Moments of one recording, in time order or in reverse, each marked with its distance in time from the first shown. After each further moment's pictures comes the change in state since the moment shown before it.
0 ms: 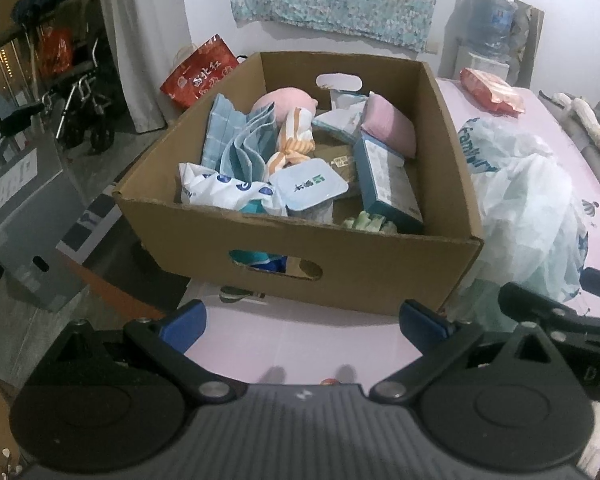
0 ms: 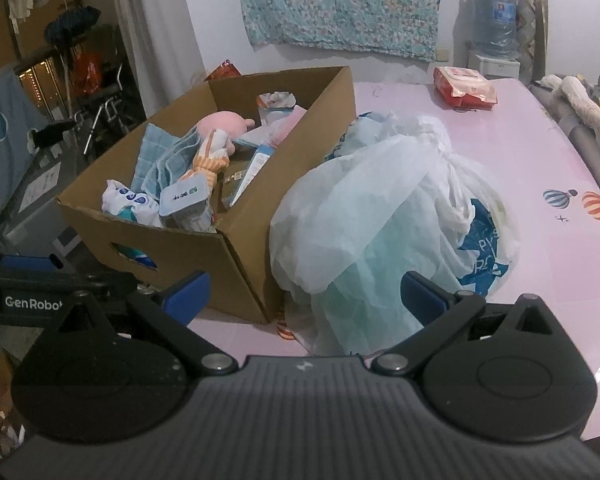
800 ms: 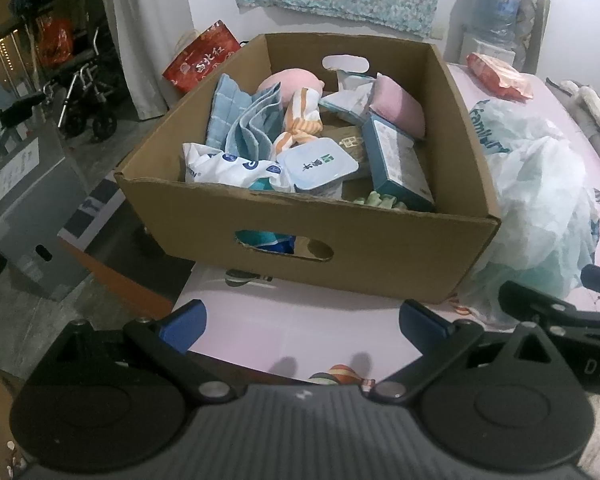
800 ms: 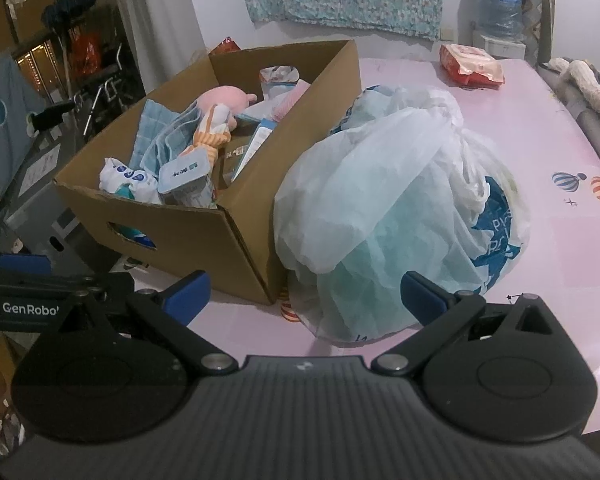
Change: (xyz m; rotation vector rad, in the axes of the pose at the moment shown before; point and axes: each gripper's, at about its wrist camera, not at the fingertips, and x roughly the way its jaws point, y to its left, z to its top) left arm 0.008 0.004 -0.005 0.002 0.042 0.013; right arm 0.012 0.001 -0.001 -0.009 0.073 0.009
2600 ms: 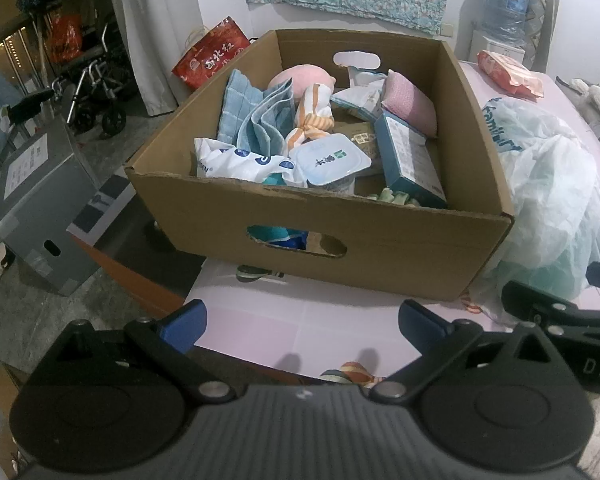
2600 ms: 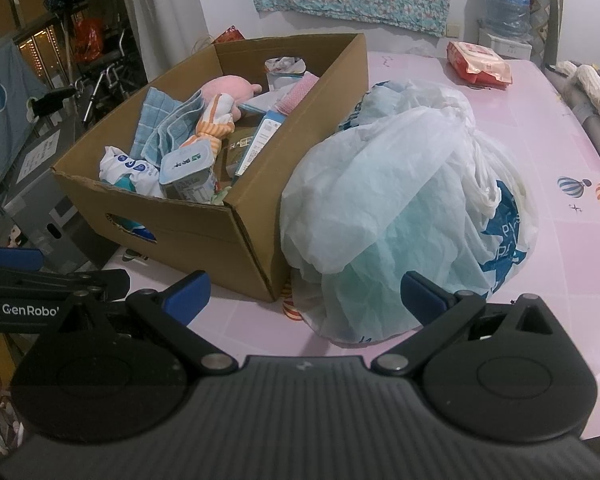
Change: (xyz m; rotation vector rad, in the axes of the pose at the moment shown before) left arm 0.001 0.004 0.000 -0.004 0.010 0.024; right arm 0.007 0.005 0.005 -0.030 0.029 -0.002
